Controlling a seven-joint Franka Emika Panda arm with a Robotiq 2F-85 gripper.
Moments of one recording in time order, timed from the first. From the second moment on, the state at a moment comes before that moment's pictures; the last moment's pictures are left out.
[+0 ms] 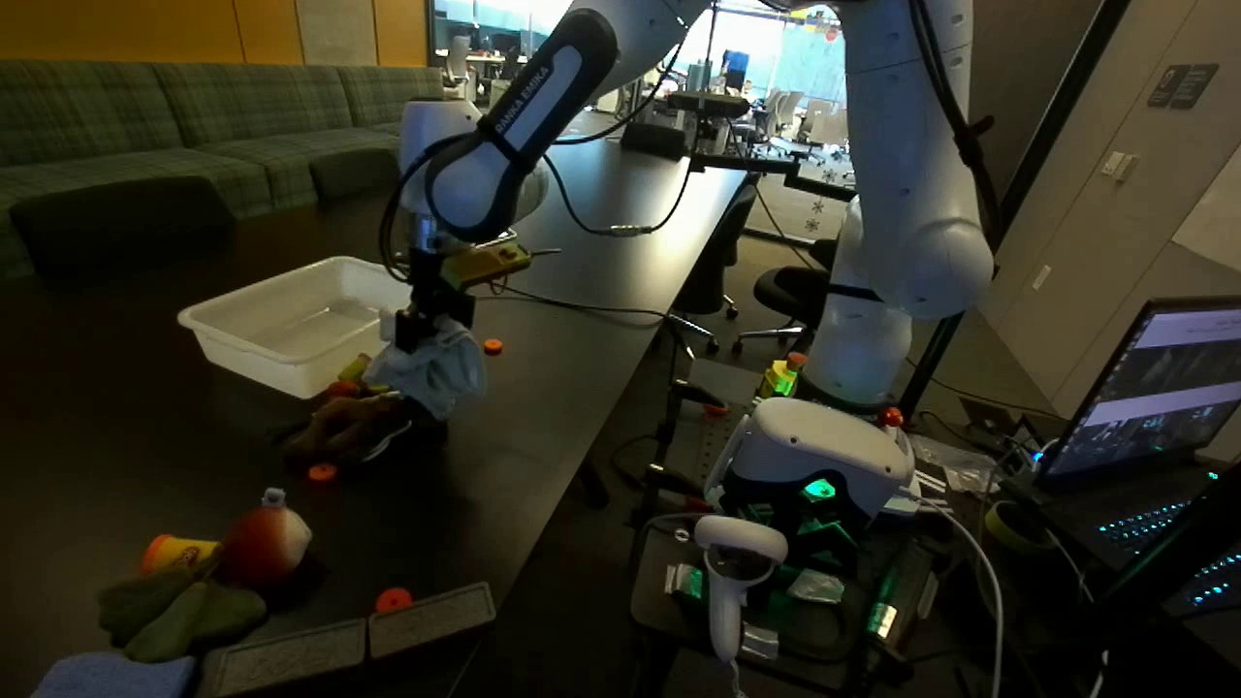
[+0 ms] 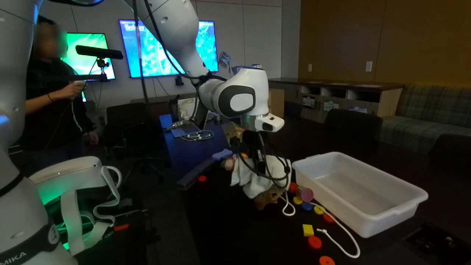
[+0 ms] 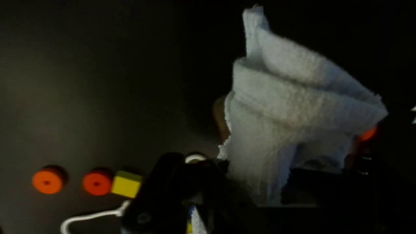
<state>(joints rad) 0.14 0.39 -0.02 -2.14 0.03 2.58 0.34</state>
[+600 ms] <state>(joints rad) 0.02 0.45 -0.30 -2.10 -0.19 2.63 0.39</state>
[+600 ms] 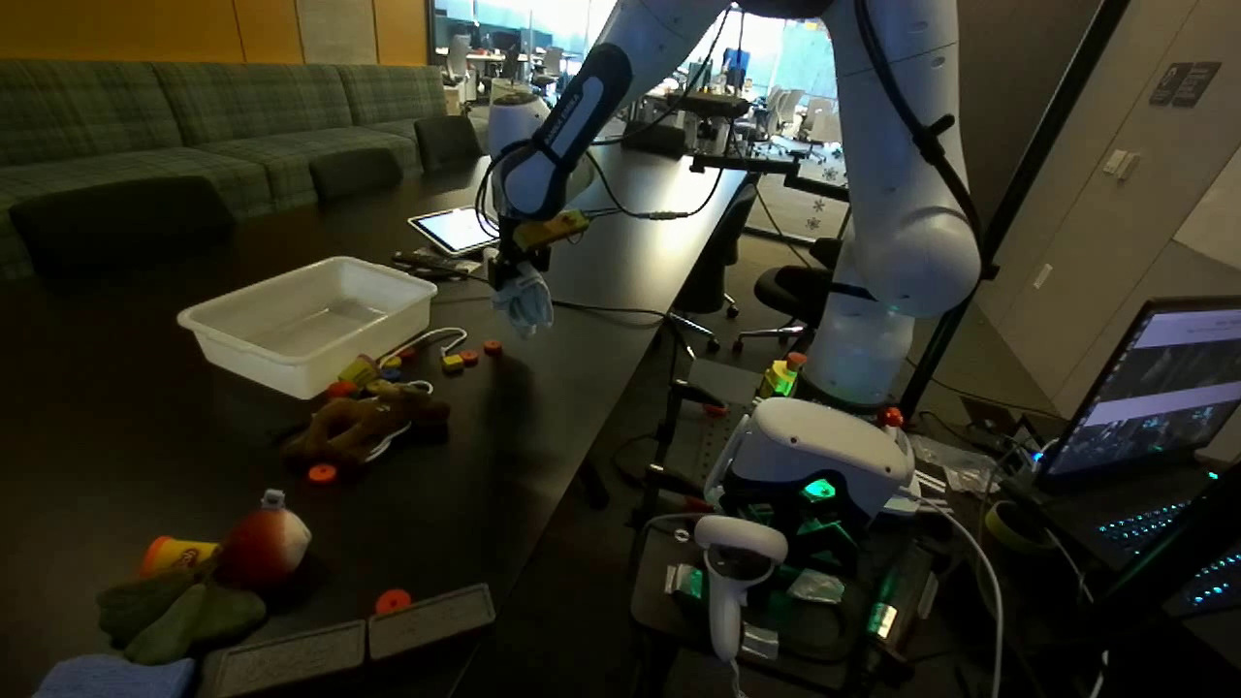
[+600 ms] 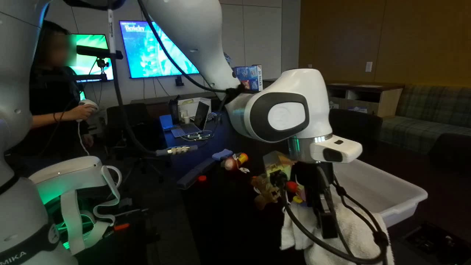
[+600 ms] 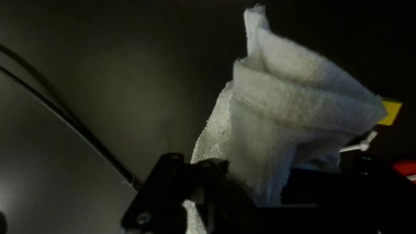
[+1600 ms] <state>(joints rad) 0.01 0.98 -0.33 -1.65 -0.14 2.72 0.45</state>
